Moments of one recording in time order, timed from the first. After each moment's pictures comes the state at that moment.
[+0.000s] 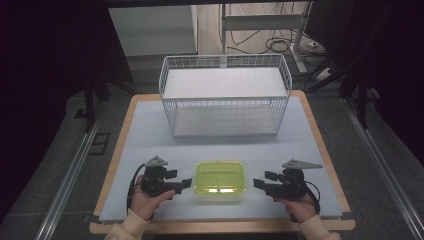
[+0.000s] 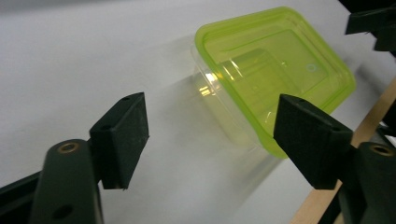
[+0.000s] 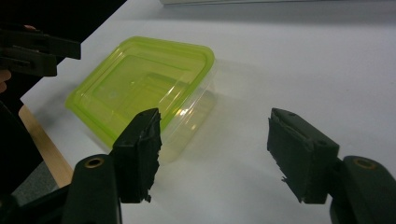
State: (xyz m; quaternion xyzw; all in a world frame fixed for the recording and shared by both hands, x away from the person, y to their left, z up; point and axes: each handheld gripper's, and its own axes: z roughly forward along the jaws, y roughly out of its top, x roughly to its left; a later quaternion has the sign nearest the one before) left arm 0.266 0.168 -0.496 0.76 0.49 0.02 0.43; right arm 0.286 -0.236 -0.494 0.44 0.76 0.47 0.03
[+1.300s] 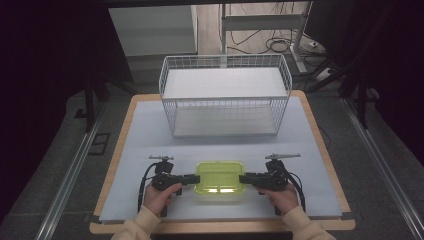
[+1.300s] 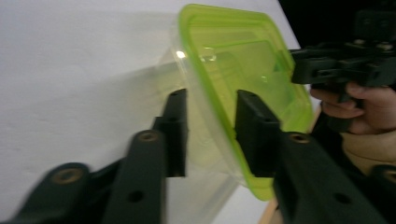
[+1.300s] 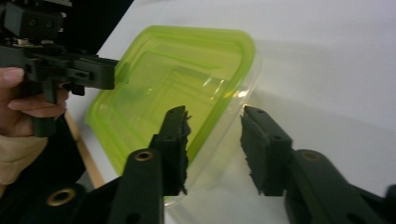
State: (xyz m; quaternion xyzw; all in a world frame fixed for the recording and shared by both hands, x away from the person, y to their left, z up) left arm 0.293 0.157 -0.531 0.69 0.52 -0.14 0.48; right arm 0.318 -0.201 -0.515 0.46 0.76 0.46 -0.10
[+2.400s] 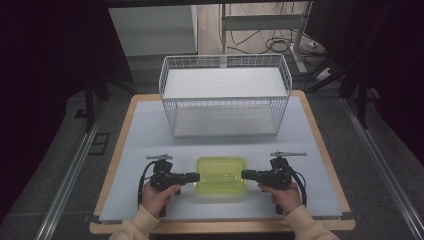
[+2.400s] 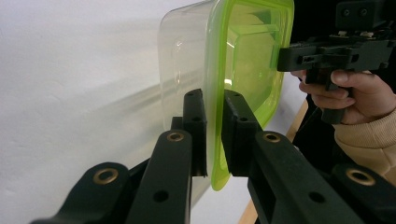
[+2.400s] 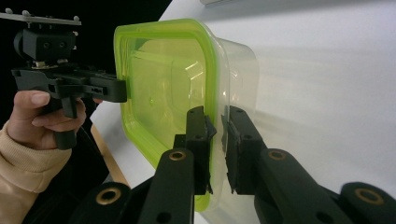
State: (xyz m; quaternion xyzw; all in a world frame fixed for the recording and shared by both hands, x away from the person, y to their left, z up) left arm 0.285 0.155 -0.508 0.71 0.48 -0.11 0.50; right arm 0.315 -0.207 -0.497 0.46 0.73 0.49 -0.10
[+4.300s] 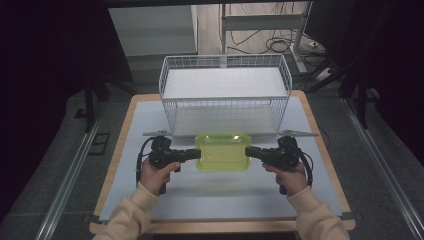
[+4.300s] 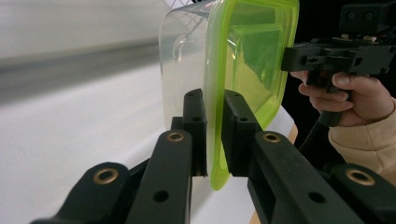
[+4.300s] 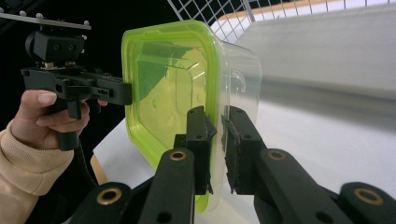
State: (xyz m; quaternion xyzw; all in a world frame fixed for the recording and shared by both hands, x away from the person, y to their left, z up) left arm 0.317 0.155 -0.443 0.71 0.44 -0.06 0.54; right arm 0.335 -0.209 -0.430 0.41 0.73 0.55 -0.03
